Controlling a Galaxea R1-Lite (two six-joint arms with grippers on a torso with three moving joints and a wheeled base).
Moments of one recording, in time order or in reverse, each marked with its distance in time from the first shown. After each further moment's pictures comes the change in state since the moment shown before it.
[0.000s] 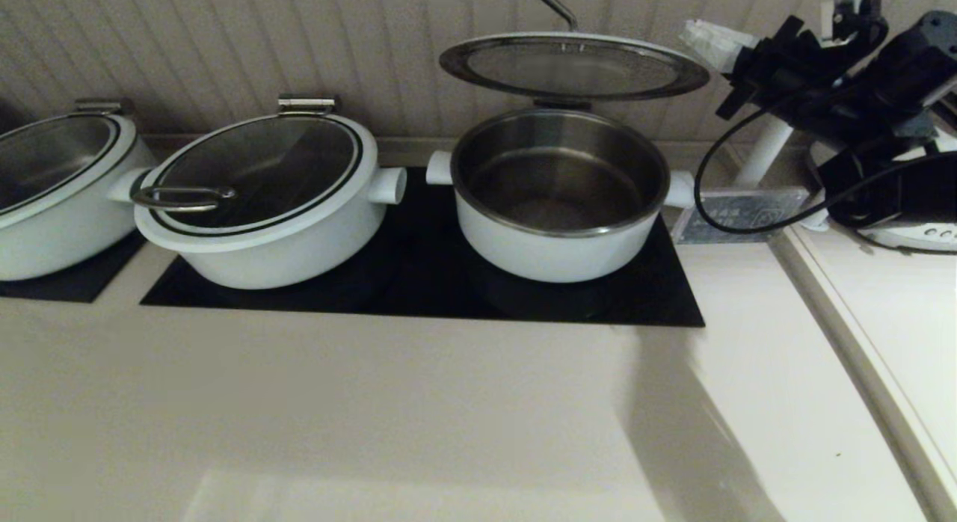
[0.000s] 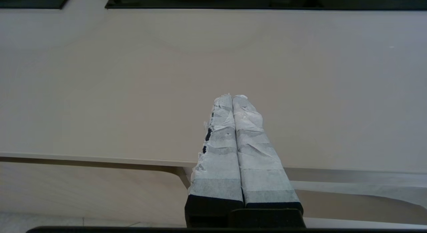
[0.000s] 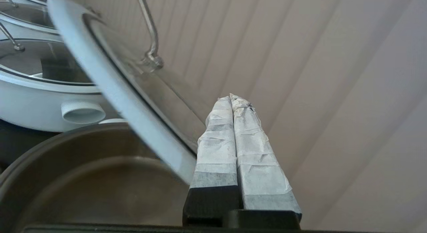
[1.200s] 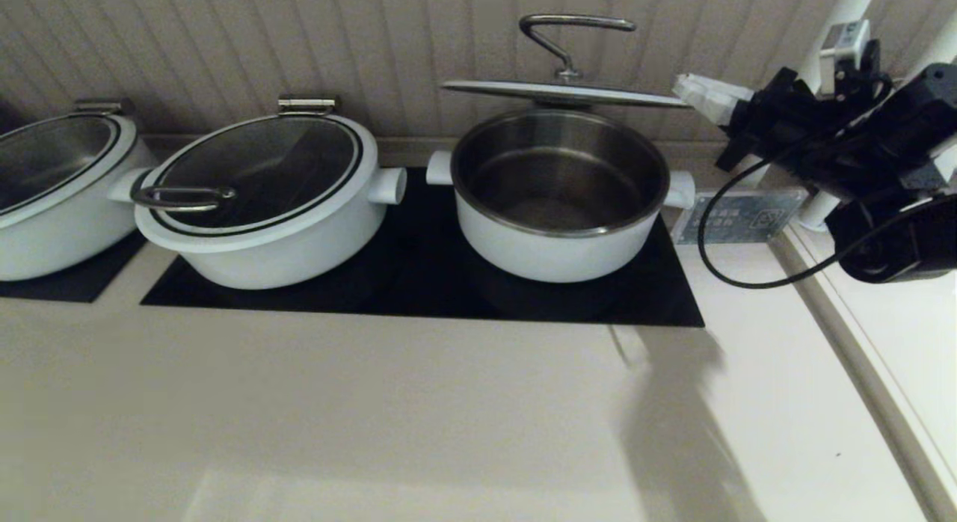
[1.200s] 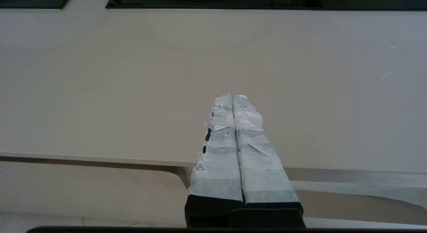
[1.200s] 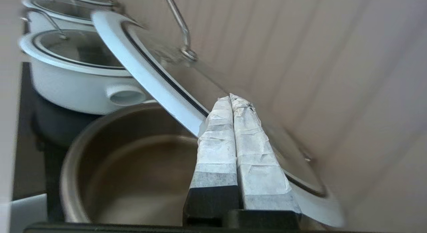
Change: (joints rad) left arm 0.000 0.000 0.000 0.000 0.000 0.000; right arm 0.022 -0.097 0.350 -0.165 0.027 -0.002
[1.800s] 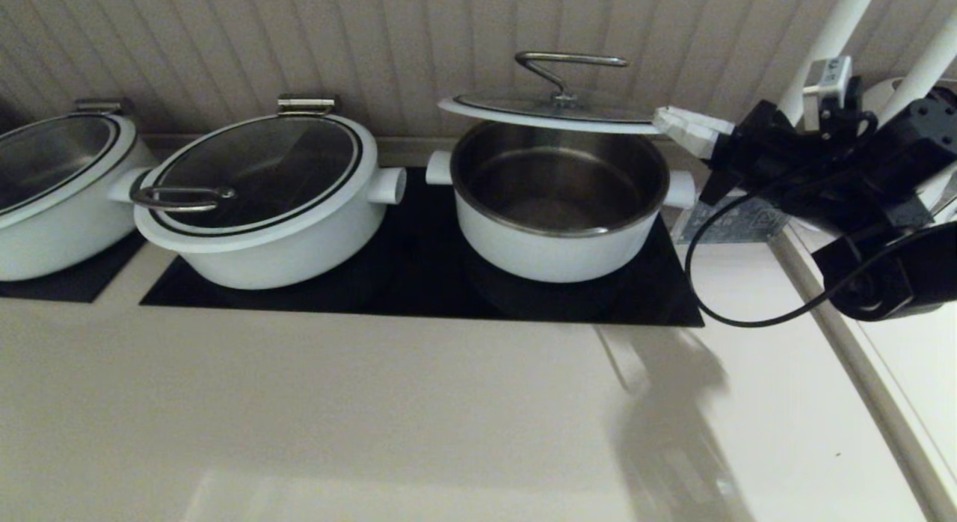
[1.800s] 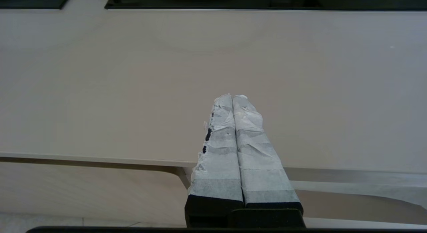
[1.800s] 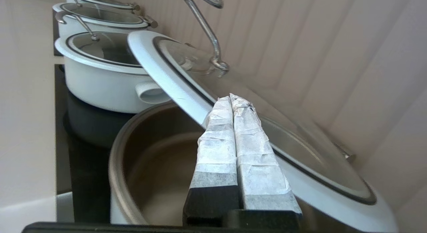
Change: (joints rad) left arm 0.000 0.000 0.000 0.000 0.000 0.000; right arm 0.058 -0.024 0.175 -0.111 -0.002 -0.001
